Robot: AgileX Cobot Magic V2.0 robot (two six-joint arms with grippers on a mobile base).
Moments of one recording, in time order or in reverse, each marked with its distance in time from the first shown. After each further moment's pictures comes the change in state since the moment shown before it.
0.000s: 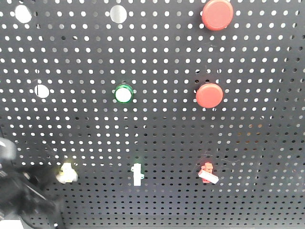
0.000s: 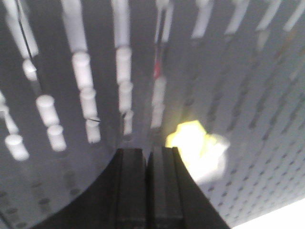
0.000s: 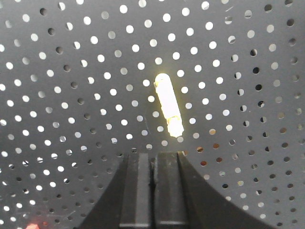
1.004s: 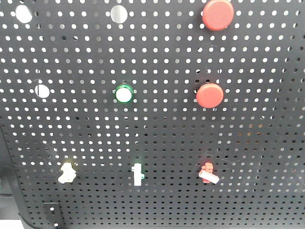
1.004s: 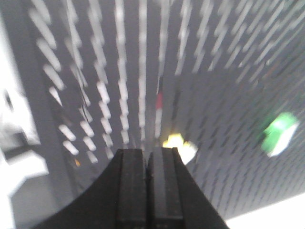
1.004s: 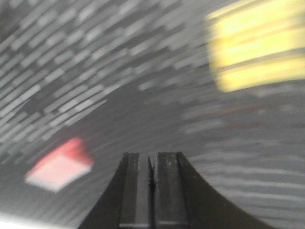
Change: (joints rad) left arm 0.005 -0.490 0.003 -0.009 0.257 0.019; right arm 0.276 0.174 0.000 0.095 0.044 -0.283
